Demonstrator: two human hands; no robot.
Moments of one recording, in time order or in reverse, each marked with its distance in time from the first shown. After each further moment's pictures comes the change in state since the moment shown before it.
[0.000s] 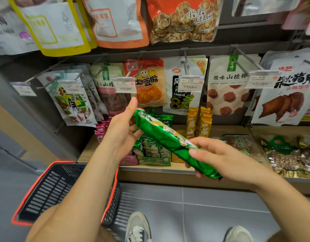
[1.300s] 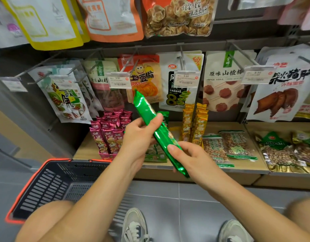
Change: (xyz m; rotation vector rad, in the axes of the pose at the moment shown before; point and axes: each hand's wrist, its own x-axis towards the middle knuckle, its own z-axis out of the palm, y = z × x) left_hand -0.018 -0.044 0.027 0.173 -0.034 0.092; right_hand 0.022 0.025 0.049 0.027 0.284 0.011
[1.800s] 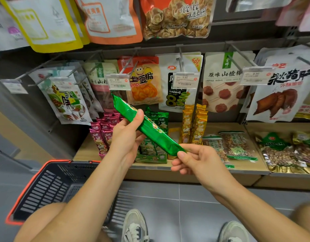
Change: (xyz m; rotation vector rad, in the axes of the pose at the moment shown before) left_hand 0.012 0.006 -0.016 -0.194 0.139 -0.039; right_hand -0.005 0.006 -0.007 0.350 0.079 0.090
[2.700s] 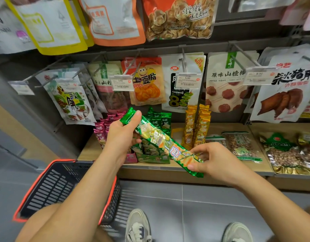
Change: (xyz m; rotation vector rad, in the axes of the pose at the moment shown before) left_hand 0.008 0.010 -0.026 0.359 0.049 0.052; right_hand 0.011 -0.017 -0.034 -0.911 -0.066 0.052
